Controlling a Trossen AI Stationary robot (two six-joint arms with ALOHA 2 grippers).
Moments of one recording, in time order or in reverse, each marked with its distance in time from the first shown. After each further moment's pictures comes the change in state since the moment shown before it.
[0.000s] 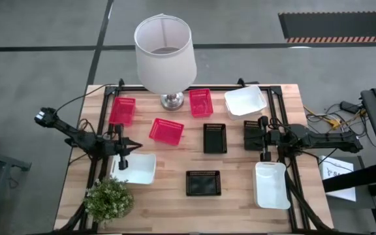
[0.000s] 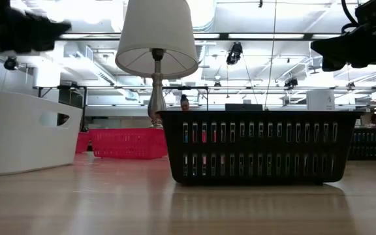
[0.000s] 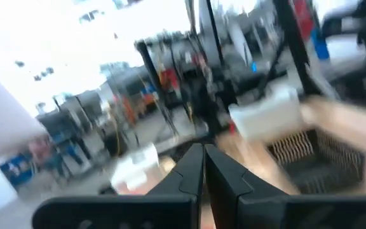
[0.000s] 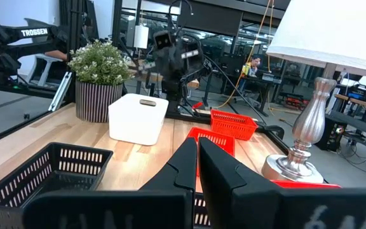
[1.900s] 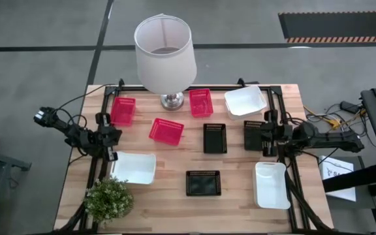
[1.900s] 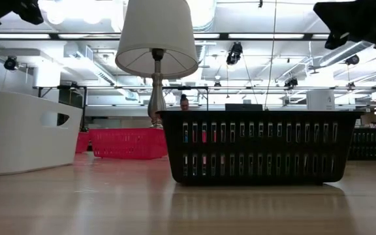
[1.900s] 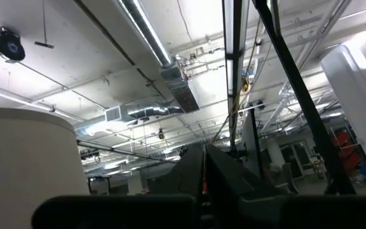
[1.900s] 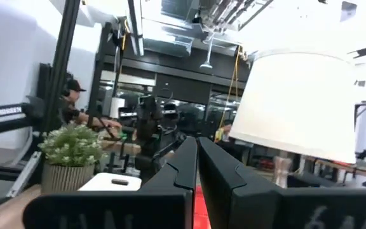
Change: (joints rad) left arm 0.000 0.028 0.000 0.568 0.065 0.126; right arm -0.001 0.049 0.001 0.368 0.060 -0.038
